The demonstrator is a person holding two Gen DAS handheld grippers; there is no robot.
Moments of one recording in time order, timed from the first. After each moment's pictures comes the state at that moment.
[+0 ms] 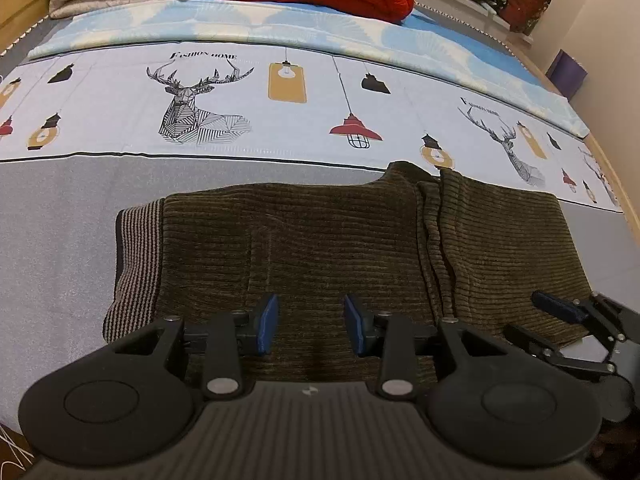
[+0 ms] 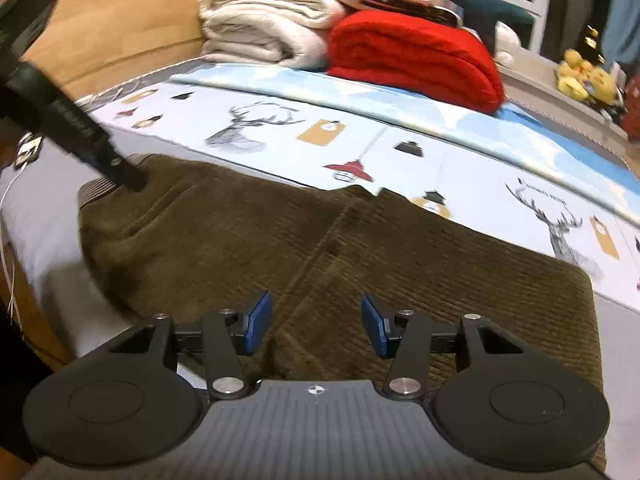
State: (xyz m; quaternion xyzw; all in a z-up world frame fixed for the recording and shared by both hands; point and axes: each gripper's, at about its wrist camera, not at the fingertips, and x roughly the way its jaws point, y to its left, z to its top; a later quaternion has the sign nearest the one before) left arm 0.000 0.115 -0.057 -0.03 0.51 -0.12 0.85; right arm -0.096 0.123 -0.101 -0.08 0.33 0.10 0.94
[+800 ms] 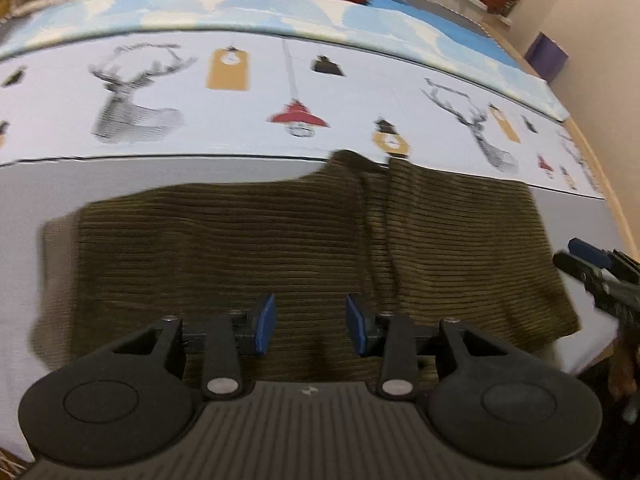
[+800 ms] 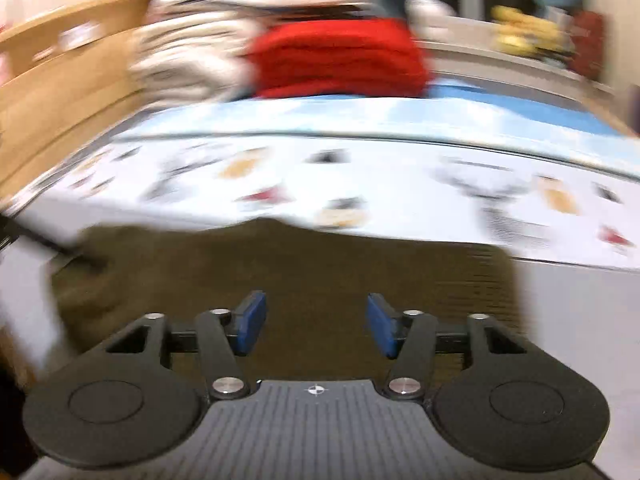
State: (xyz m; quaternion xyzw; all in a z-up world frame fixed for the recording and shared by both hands) left arm 0.019 0.048 -0.066 -0.04 0.53 -0.16 0.83; right arm -0.087 -0.001 -0.065 0.02 0.32 0.02 0.95
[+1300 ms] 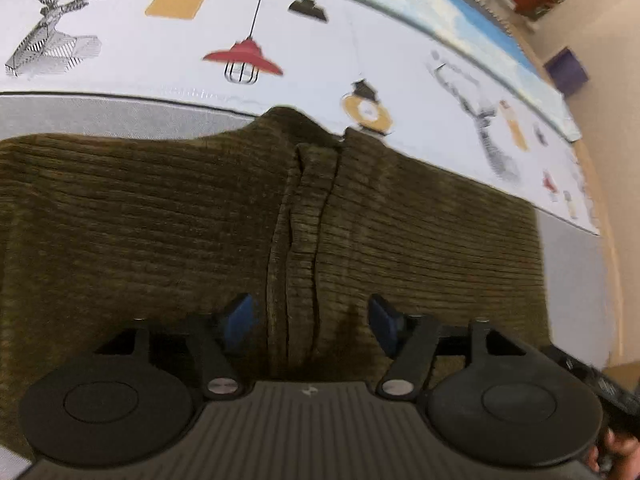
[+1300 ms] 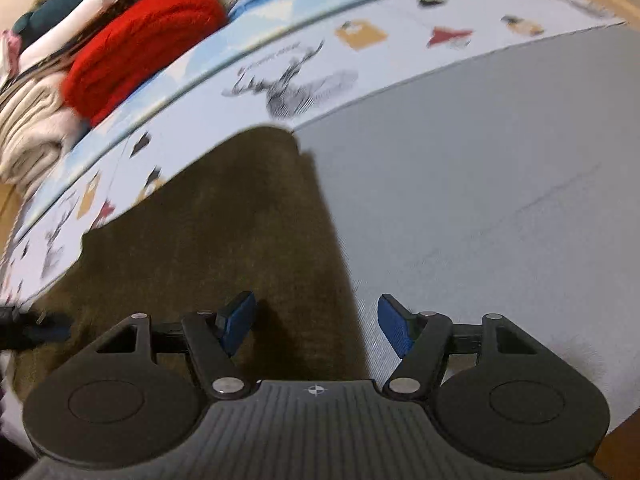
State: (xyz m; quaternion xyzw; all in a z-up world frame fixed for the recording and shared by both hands) left arm 0.073 -0.041 -0.144 -0.11 0.59 -0.14 0.79; right arm -0.118 -0.142 -0.137 0.26 0.41 -0.10 0.87
